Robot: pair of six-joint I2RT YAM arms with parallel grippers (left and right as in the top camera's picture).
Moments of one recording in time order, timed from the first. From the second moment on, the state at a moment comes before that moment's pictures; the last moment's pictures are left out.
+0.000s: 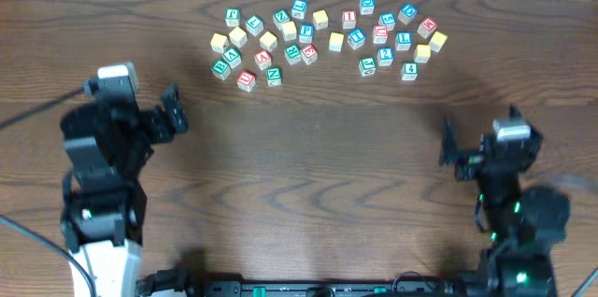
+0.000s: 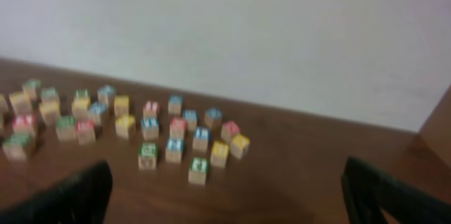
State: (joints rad) left arm 0.15 0.94 0.89 -0.42 0.13 -0.08; right arm -0.03 0.57 0.53 -0.11 -0.12 -0.13
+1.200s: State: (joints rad) left arm -0.08 1.98 2.07 -1.19 0.18 -0.04; right arm -0.03 1.74 1.78 -1.03 -0.24 -0.15
